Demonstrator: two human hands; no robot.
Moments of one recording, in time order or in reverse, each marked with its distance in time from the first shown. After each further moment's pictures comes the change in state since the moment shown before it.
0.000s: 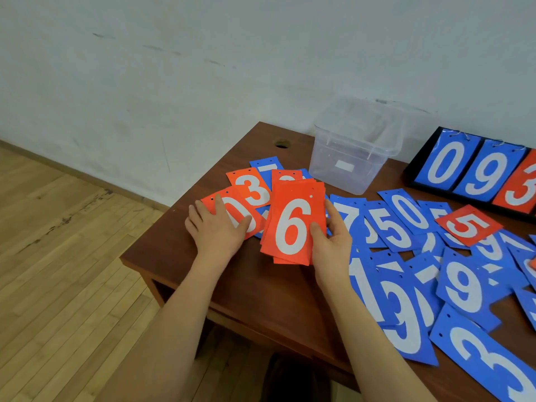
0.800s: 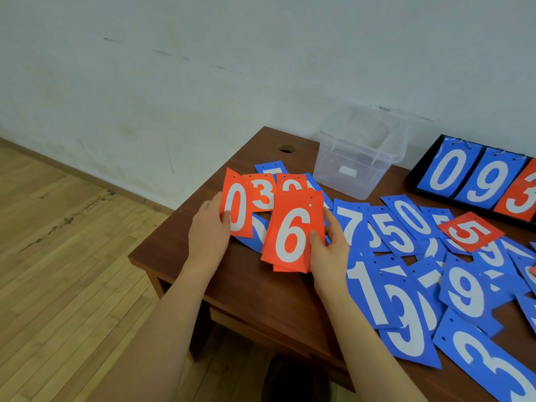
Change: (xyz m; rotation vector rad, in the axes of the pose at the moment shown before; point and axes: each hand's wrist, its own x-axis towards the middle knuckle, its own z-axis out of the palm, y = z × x) left_hand 0.002 -0.024 -0.014 -0.427 0.197 0.162; right_hand -0.004 0.011 0.010 -0.077 0.028 0.022
